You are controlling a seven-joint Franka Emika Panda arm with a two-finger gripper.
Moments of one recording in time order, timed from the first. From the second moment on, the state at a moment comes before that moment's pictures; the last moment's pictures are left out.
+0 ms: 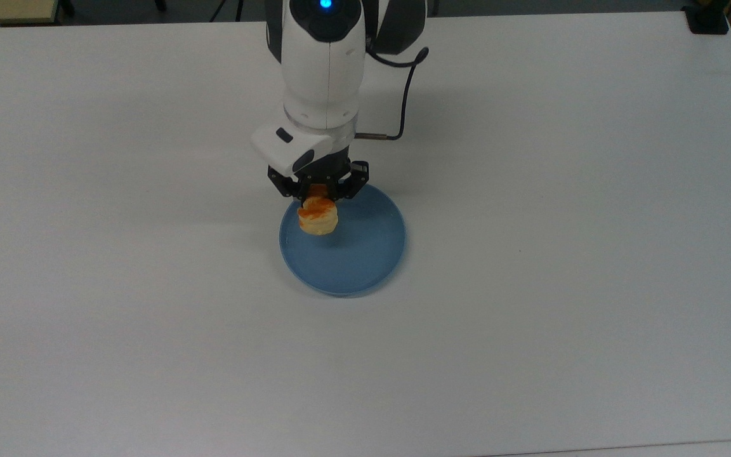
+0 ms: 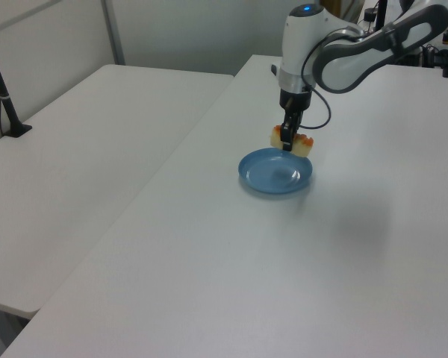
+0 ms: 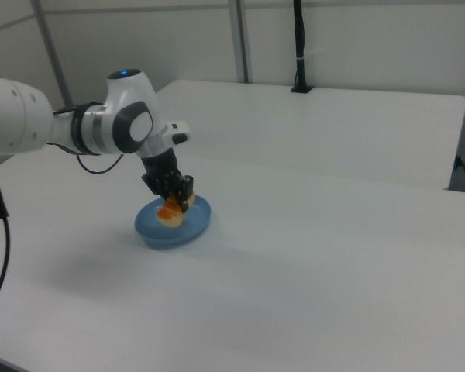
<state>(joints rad) 0.05 0.35 0.05 -1.76 -0.14 2.21 0.13</state>
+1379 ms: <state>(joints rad) 0.08 0.15 0.06 -1.77 -0.14 1.93 0.29</state>
